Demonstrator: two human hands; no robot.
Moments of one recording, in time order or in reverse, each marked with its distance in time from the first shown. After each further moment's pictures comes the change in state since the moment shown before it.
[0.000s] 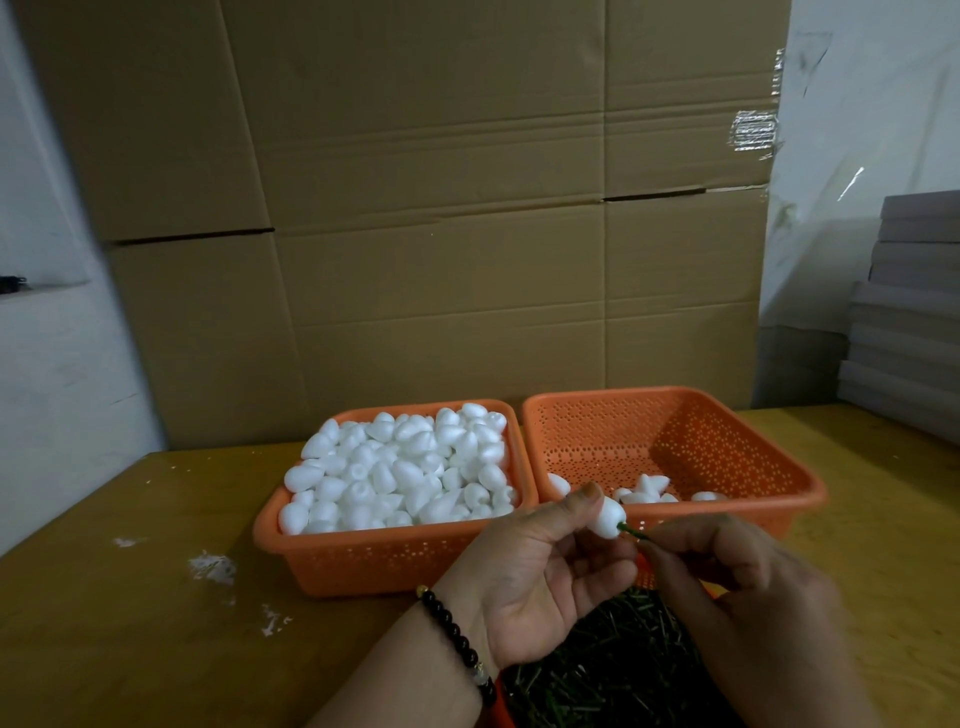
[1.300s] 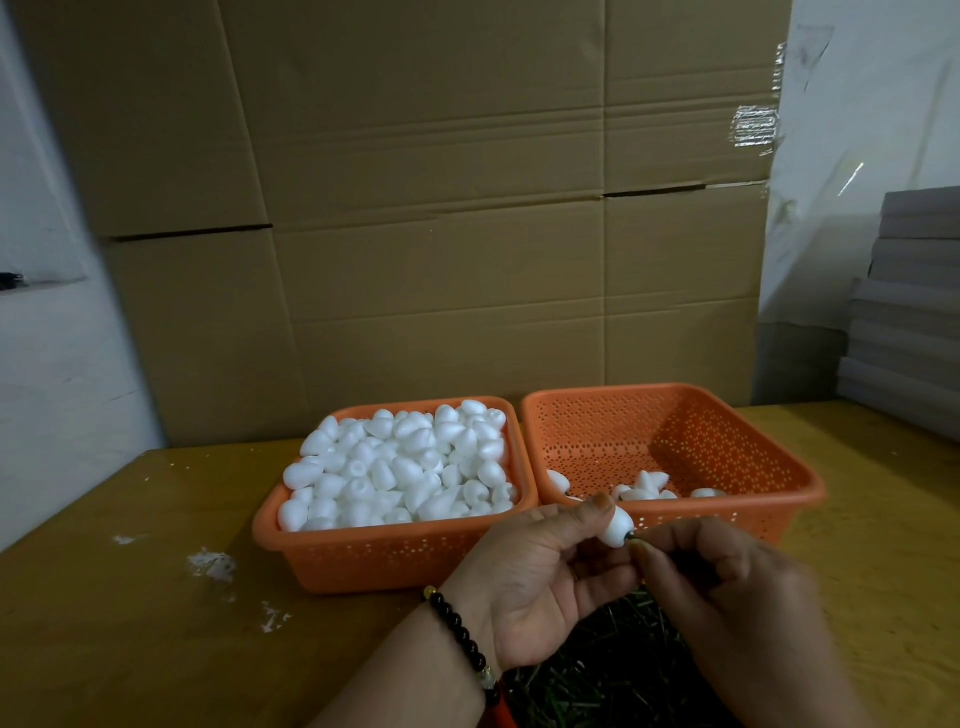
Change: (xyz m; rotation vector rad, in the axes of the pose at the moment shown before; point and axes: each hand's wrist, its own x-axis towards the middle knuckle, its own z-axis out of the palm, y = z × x) left_hand 0.000 -0.005 0.005 0.087 0.038 0.023; right_hand 0.001 -0.005 0.001 0.004 -0.079 0.043
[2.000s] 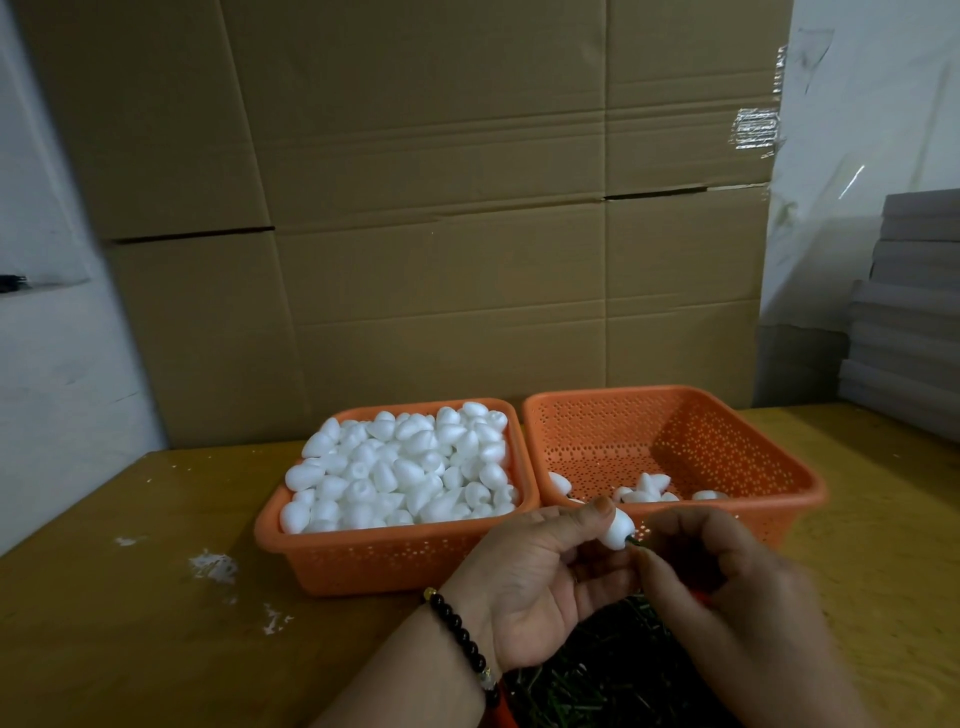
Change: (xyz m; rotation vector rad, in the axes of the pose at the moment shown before) left_hand 0.001 0.000 -0.002 -0.012 -0.017 -0.003; right_hand -0.002 -0.003 -0.005 0.025 -0.090 0.159
